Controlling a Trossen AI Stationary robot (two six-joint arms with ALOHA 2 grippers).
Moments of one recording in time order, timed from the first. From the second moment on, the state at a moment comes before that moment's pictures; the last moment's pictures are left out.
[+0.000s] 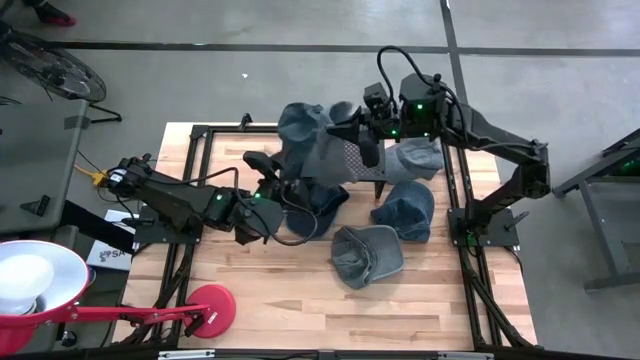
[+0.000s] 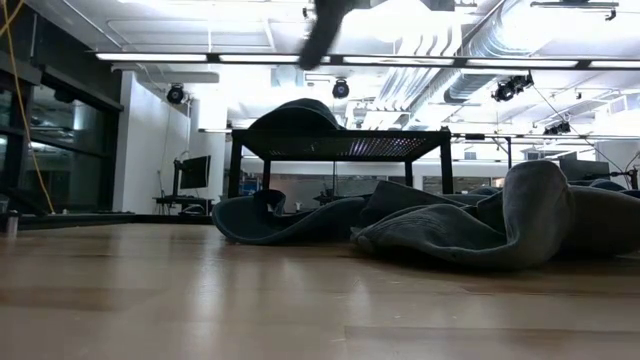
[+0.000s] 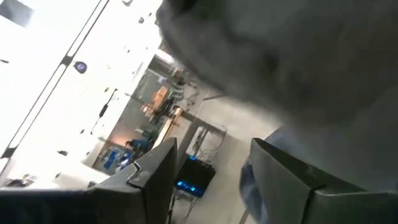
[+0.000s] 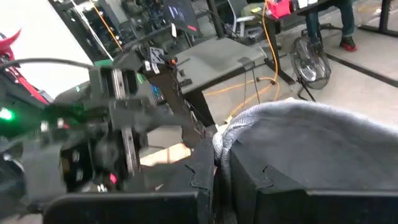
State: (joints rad) left arm -0.36 1.52 1.58 -0.35 -1.50 0.65; right arm -0.23 1.49 1.82 -0.50 -0.16 0.35
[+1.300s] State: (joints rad) left arm -0.09 1.37 1.58 -0.65 -0.22 -0.14; right arm -0.13 1.44 1.82 -0.62 -0.66 0.22
